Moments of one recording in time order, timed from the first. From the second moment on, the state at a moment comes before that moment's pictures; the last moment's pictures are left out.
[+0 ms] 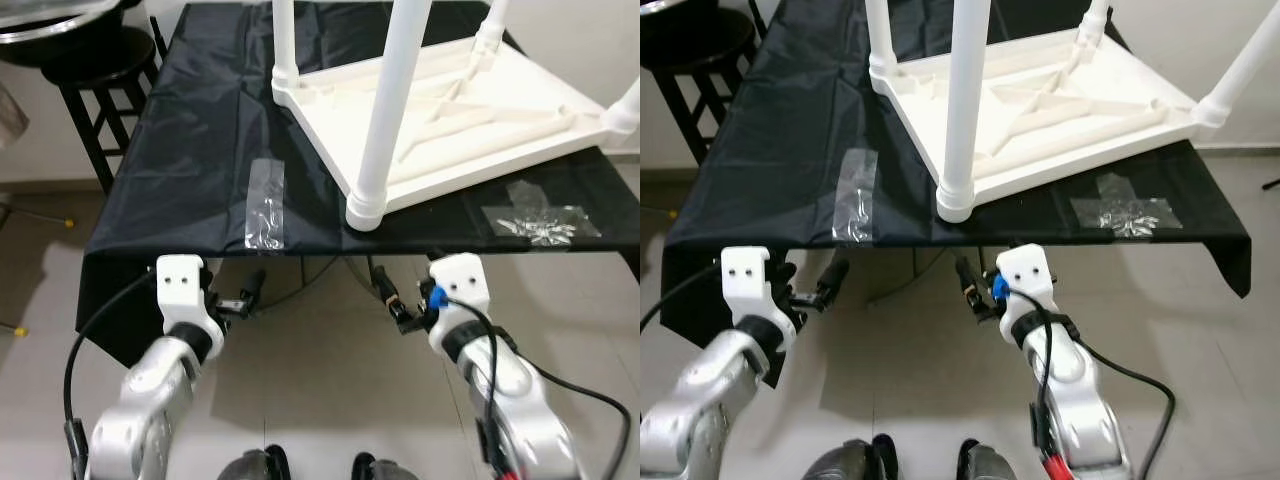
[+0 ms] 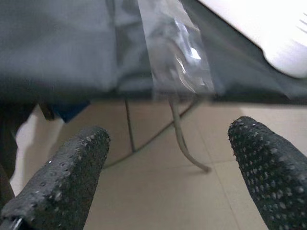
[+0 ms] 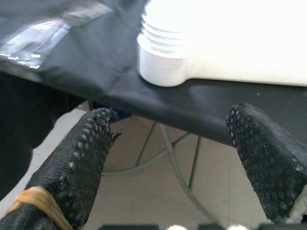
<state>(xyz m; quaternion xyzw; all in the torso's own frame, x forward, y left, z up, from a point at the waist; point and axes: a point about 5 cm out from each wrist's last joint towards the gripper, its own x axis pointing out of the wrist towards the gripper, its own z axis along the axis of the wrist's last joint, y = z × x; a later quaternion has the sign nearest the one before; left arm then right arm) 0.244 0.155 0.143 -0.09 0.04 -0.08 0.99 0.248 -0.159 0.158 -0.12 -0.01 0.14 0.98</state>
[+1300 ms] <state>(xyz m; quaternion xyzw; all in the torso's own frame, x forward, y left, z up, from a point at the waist) 0.278 0.140 0.154 -0.08 -0.03 -0.13 0.99 0.275 -0.158 0.150 -0.09 -0.04 0.12 0.99</state>
